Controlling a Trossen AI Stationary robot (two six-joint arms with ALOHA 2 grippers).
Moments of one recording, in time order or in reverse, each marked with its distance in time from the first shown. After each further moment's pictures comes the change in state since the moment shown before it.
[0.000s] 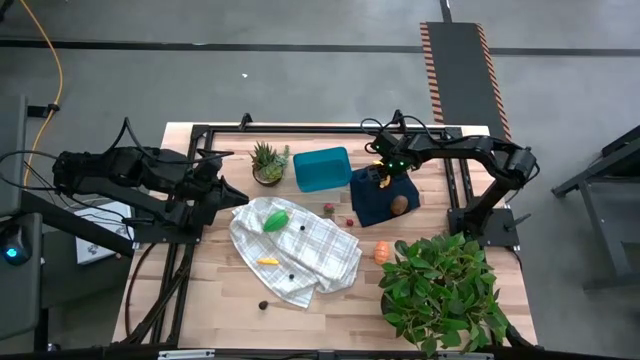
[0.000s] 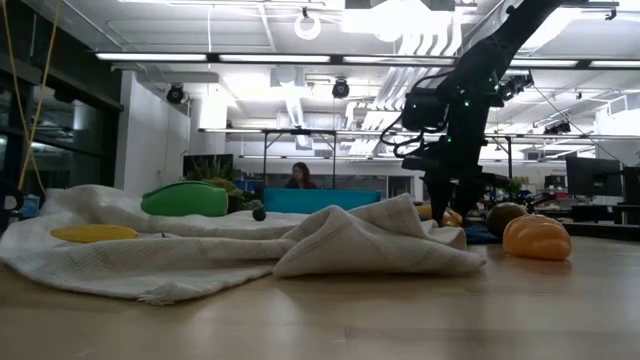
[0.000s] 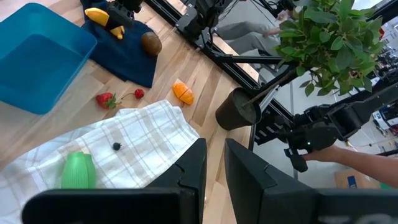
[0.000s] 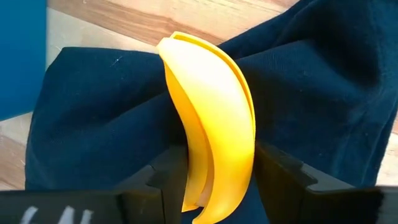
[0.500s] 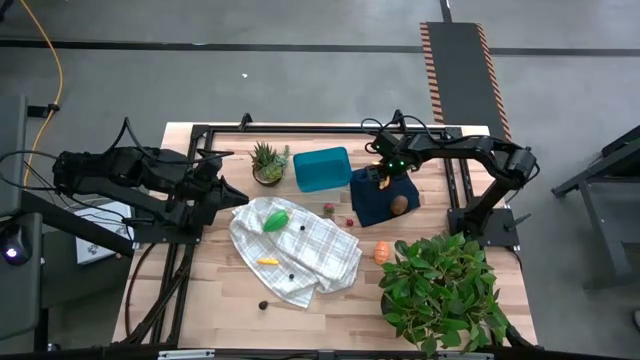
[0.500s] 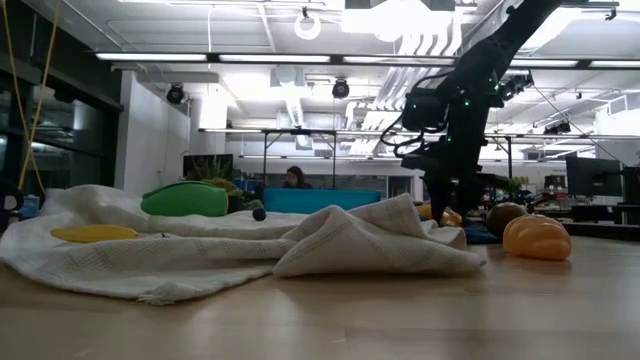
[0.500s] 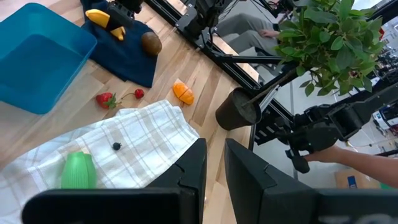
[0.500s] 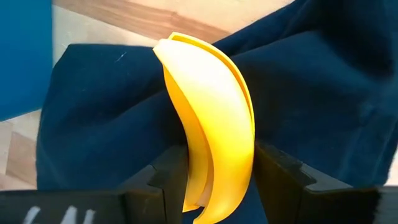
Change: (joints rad) left arm 0.000 0.000 0.000 0.000 0.000 0.000; right arm 0.000 0.000 0.000 -0.001 -0.039 0.018
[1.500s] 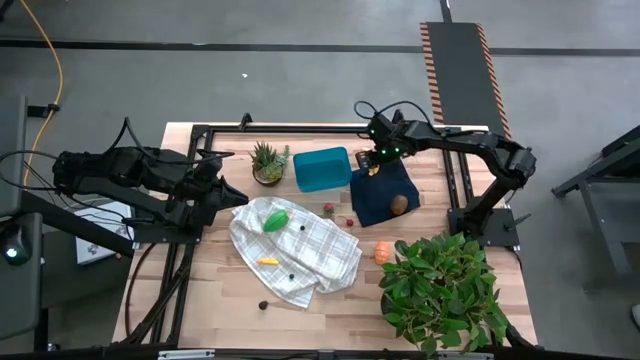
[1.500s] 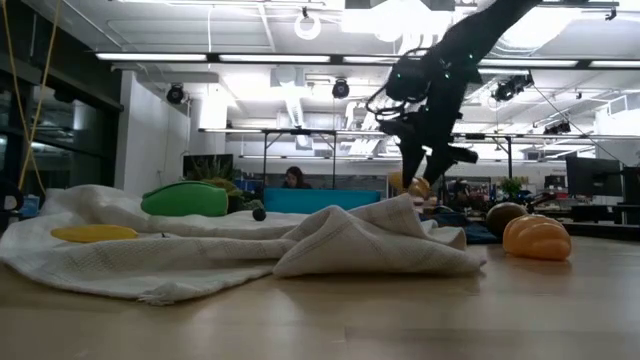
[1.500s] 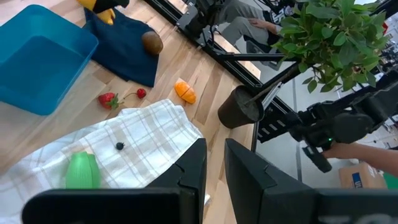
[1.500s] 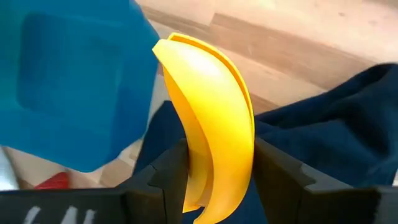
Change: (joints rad) left arm 0.000 0.000 0.000 -0.010 0.000 0.019; right arm 0.000 -0.001 0.220 -0.096 -0.007 -0.059
